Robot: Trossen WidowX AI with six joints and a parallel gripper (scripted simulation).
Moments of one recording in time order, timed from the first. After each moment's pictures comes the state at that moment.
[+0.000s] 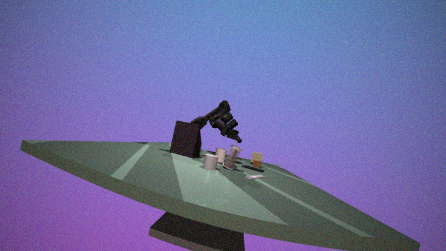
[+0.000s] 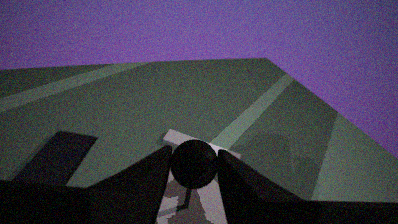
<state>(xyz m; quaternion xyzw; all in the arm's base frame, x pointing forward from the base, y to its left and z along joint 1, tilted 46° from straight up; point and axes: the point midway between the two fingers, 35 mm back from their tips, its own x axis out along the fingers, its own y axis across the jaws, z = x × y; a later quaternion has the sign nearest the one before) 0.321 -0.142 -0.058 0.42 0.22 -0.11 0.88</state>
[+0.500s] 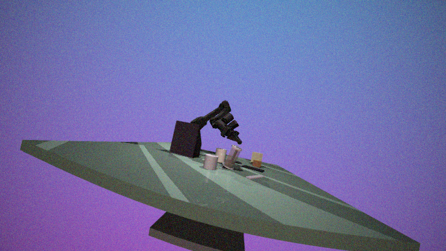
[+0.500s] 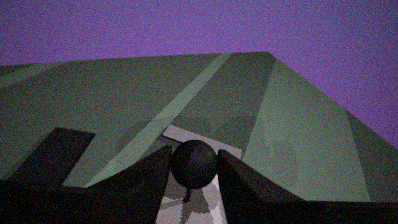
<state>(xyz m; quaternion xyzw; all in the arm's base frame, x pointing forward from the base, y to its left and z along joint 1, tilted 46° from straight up) 0.325 -0.139 -0.063 0.42 0.23 -0.10 0.87</state>
